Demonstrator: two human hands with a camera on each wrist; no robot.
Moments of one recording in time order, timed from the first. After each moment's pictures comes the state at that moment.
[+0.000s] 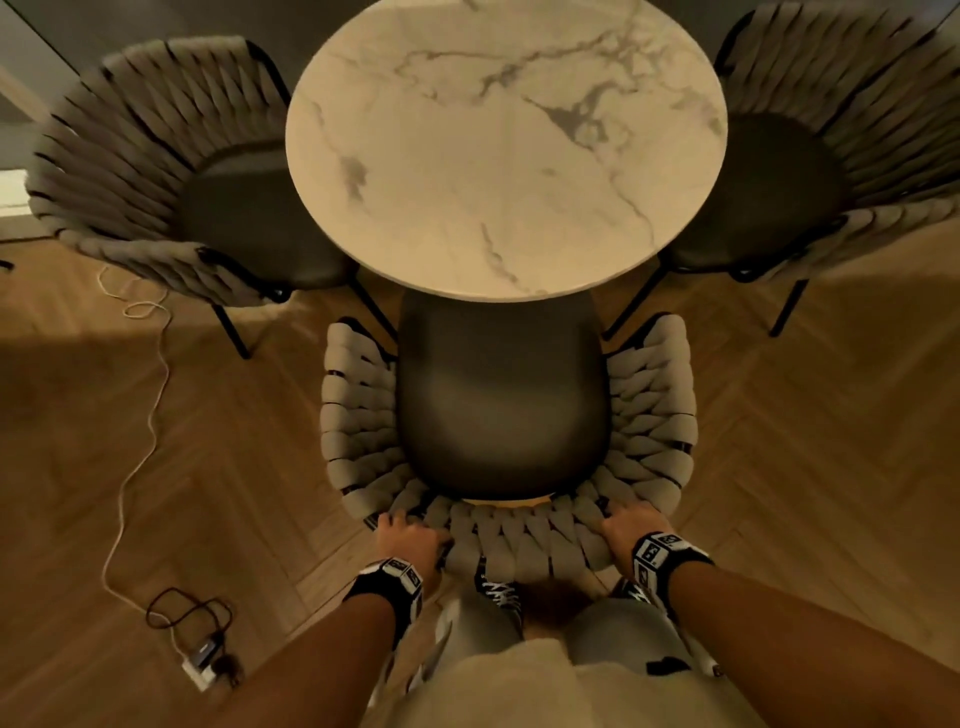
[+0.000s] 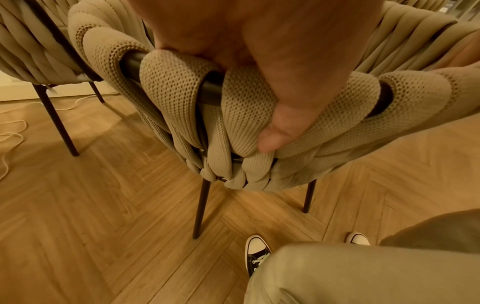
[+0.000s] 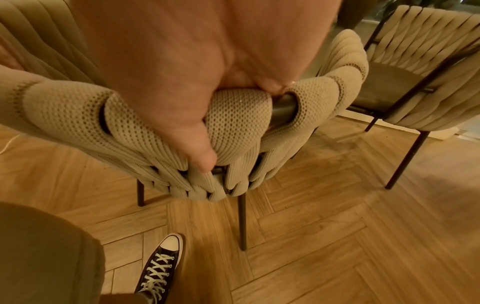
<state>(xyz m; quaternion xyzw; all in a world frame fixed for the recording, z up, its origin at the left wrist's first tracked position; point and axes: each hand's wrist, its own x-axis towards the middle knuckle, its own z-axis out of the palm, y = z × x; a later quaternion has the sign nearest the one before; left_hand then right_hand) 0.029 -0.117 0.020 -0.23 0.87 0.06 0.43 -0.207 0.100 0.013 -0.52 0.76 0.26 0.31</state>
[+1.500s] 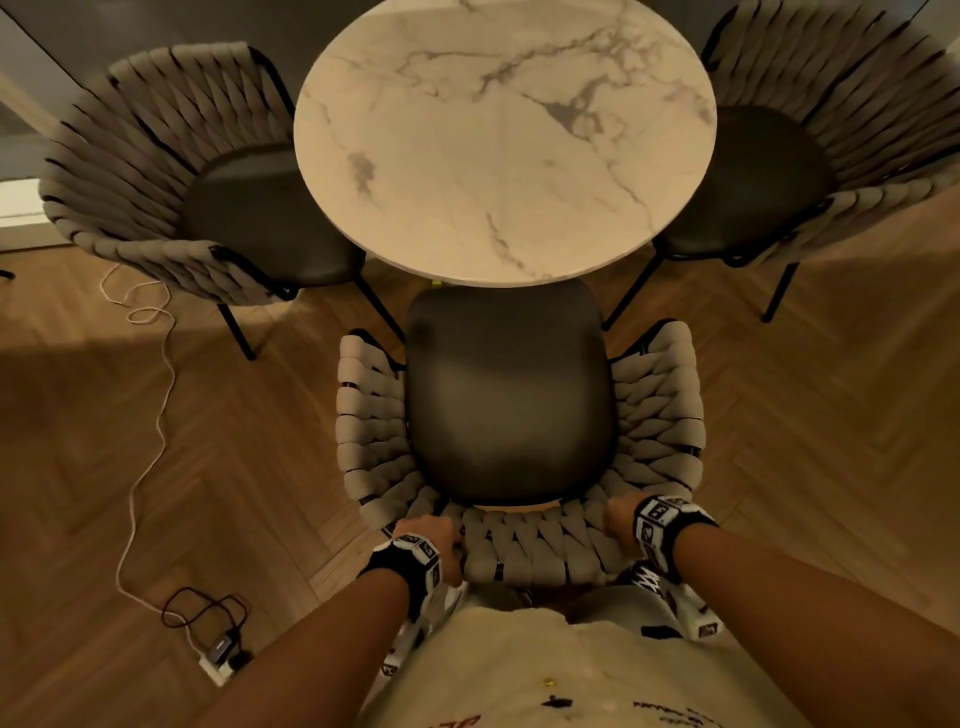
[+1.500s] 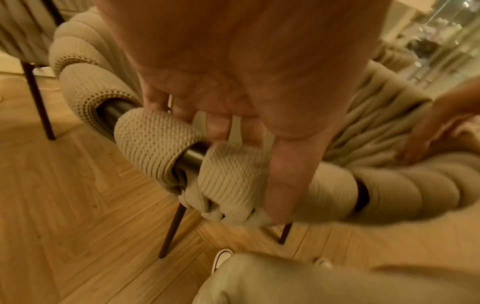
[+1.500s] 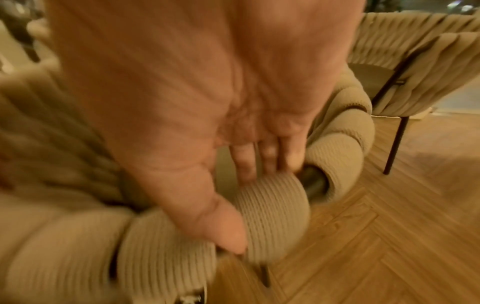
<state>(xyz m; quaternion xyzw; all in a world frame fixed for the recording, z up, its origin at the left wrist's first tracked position) 0.039 -0.114 0.048 -0.23 0.82 0.19 0.49 -0.188 0.090 0.046 -0.43 0.75 0.22 0.46</state>
